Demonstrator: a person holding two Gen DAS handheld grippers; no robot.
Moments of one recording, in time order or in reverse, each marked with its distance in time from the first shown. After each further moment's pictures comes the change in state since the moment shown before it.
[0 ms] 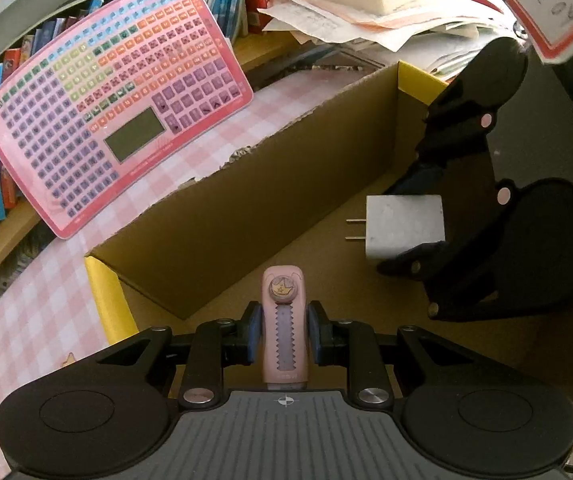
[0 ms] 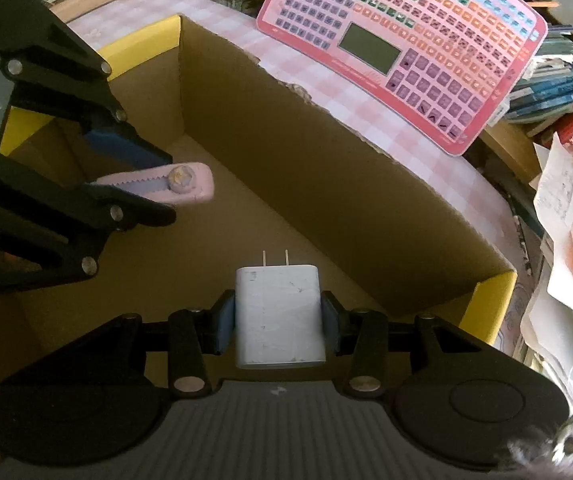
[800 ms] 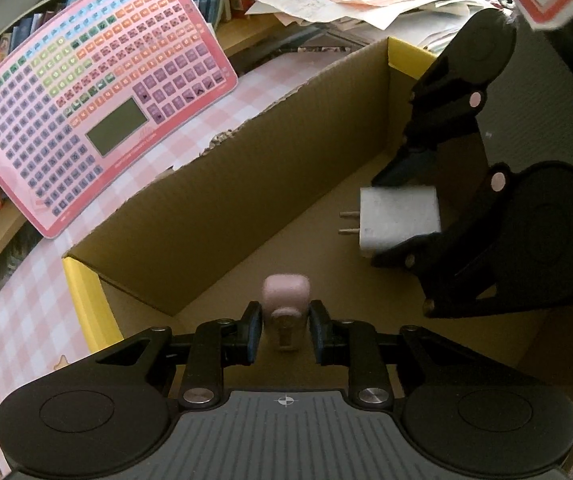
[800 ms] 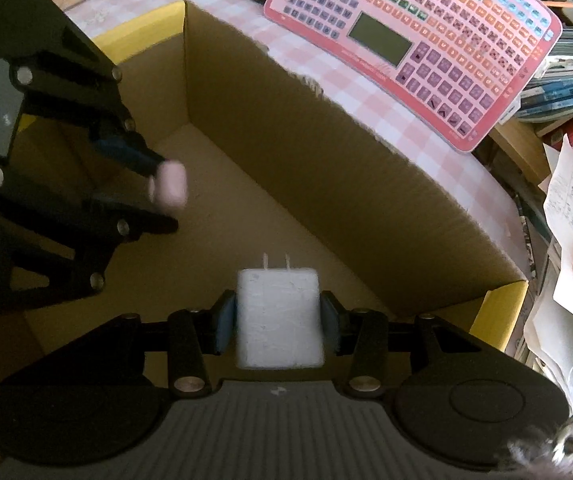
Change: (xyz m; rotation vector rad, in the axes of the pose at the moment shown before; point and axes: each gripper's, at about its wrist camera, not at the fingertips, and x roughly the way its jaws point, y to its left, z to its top) left arm 0.006 0.001 0.004 0.038 0.047 -0.036; right arm 0.005 -0.005 0.000 -0.028 0.015 0.020
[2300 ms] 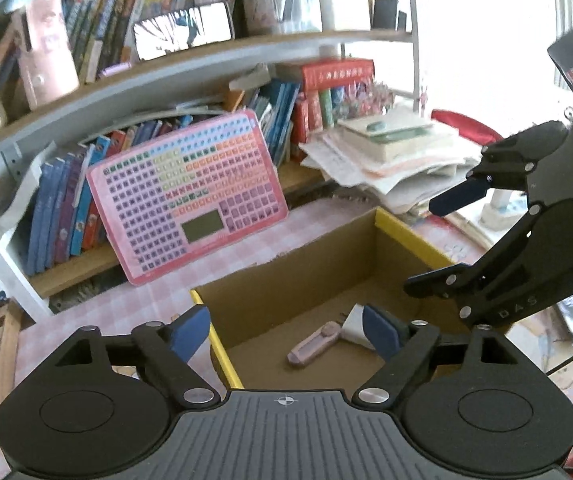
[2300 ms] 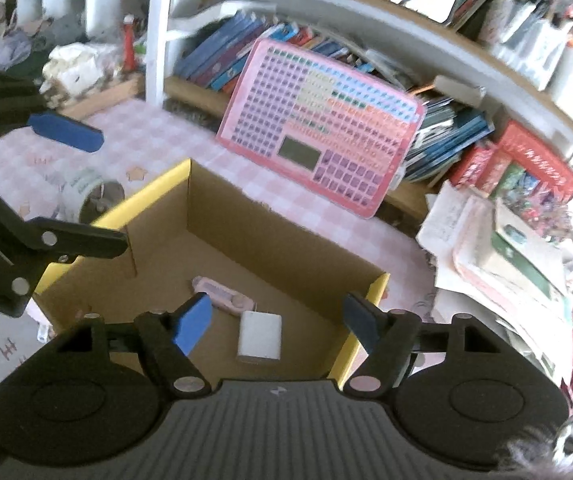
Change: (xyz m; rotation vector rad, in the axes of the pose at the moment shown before) left arm -0.158 -0.011 -0.063 -0.176 -0.436 0.082; right arm -0.151 0.050 -0.049 0.222 -0.319 -0.221
